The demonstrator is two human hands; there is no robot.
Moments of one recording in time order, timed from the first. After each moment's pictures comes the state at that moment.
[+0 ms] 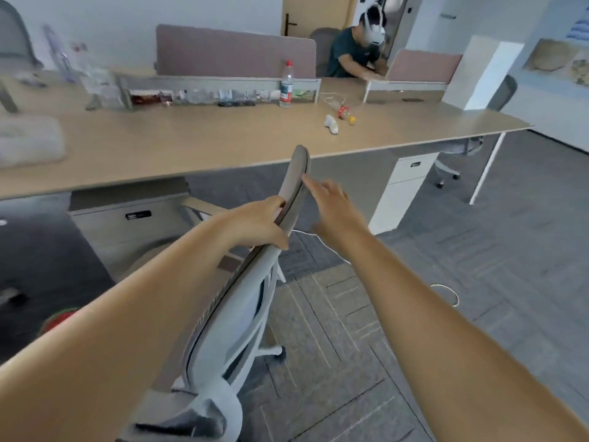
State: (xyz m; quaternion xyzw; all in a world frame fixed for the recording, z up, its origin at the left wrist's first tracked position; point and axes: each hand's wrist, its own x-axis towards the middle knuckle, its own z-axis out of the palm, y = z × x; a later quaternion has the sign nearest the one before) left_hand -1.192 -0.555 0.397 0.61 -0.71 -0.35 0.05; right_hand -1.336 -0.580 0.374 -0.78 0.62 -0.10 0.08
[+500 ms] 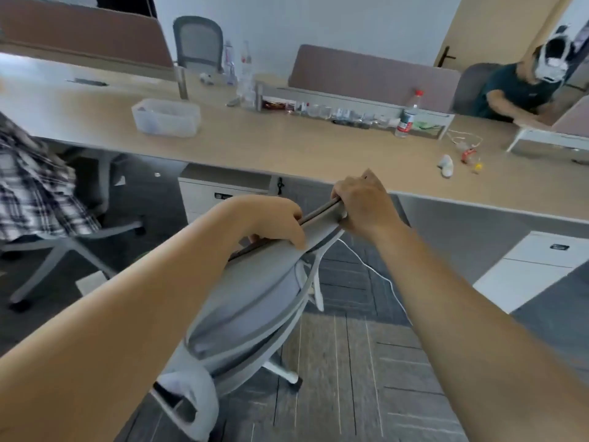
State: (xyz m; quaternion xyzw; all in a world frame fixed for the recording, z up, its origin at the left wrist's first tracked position) left_hand -1.221 -0.581 0.405 0.74 -0.58 -0.34 0.05; right_hand -1.347 -0.692 0.378 -0.93 0.35 -0.08 -0.06
